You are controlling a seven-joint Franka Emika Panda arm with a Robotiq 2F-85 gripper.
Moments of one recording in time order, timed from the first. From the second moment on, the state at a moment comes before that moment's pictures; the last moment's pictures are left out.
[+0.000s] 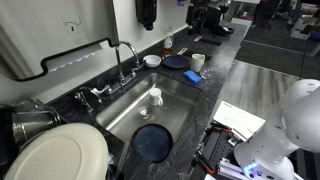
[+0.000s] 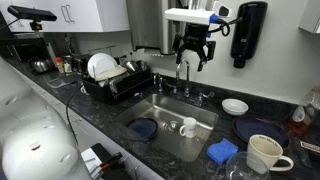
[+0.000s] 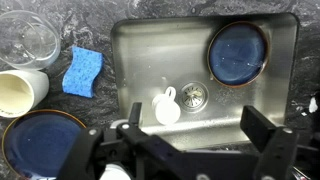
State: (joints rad) arm -0.04 -0.23 -0.27 -1.93 0.03 1.60 -0.32
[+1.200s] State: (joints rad) arm -0.07 -0.23 -0.20 -2.06 0.19 1.82 0.20
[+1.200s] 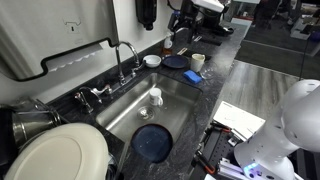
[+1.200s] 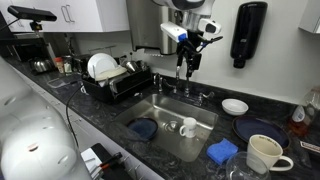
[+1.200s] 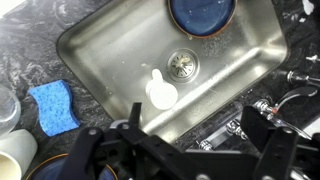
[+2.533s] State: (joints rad) arm -0.09 -0.18 -0.04 -2.24 0.14 2.52 0.93
